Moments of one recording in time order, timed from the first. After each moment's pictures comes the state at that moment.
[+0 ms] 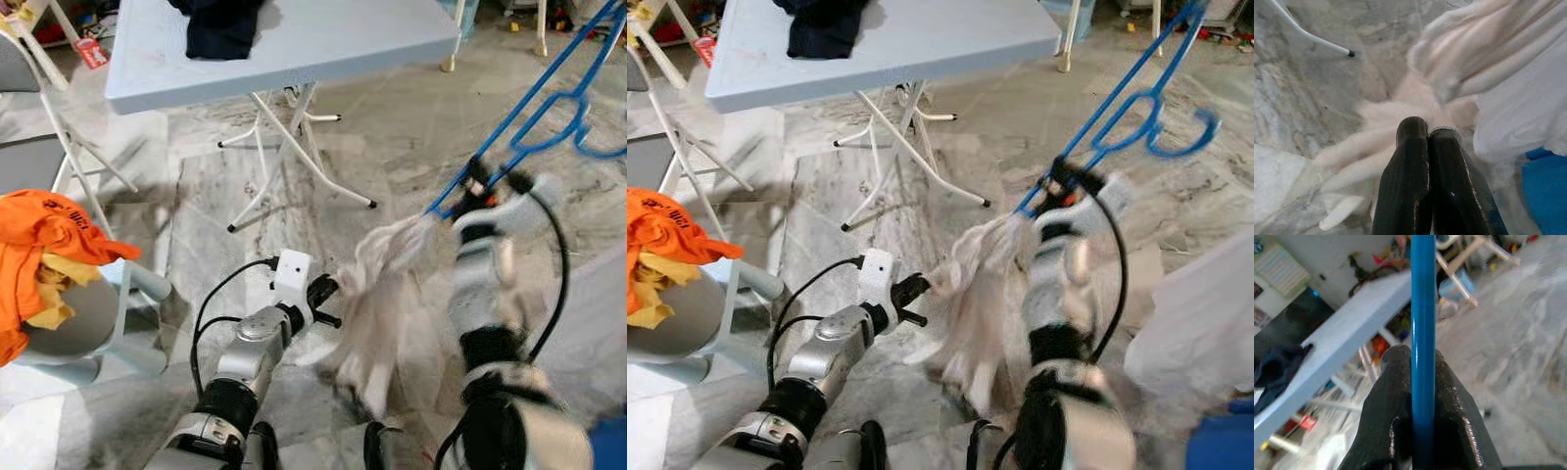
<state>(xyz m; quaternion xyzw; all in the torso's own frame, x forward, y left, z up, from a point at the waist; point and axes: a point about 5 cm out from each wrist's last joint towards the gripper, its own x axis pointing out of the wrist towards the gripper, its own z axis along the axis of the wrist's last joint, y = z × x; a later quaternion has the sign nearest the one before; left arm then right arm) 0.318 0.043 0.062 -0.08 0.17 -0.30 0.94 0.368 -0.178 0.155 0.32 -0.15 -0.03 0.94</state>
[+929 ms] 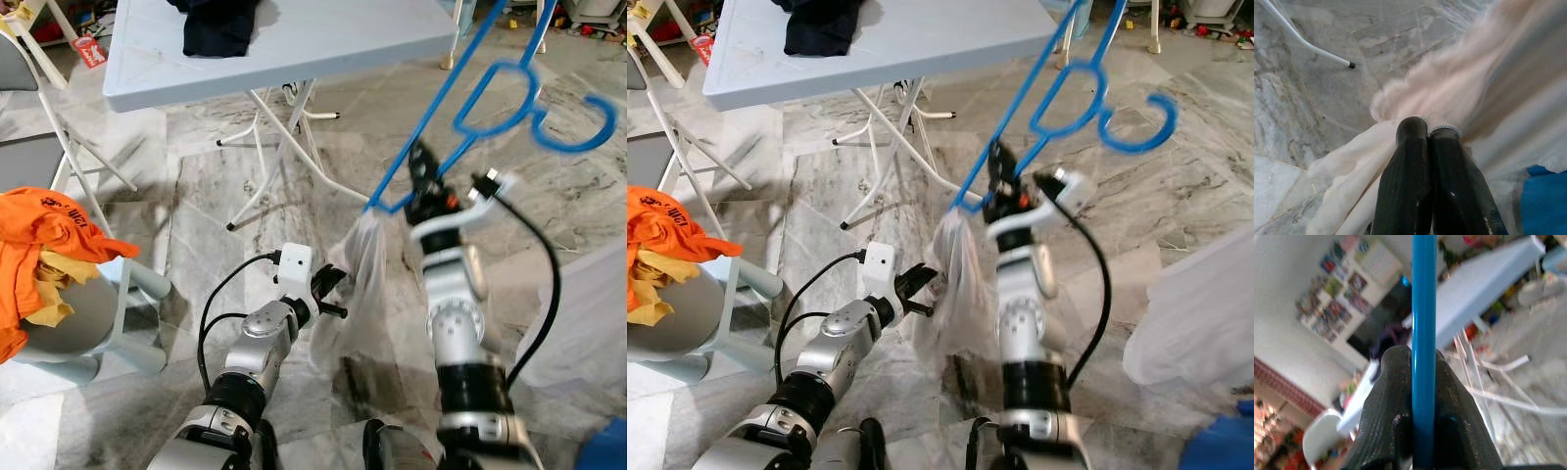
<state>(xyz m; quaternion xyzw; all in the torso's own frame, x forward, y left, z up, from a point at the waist) 0.324 0.039 0.068 -0.10 0.14 -0.28 0.94 0.338 -0.119 0.178 0.36 -0.16 0.16 0.90</state>
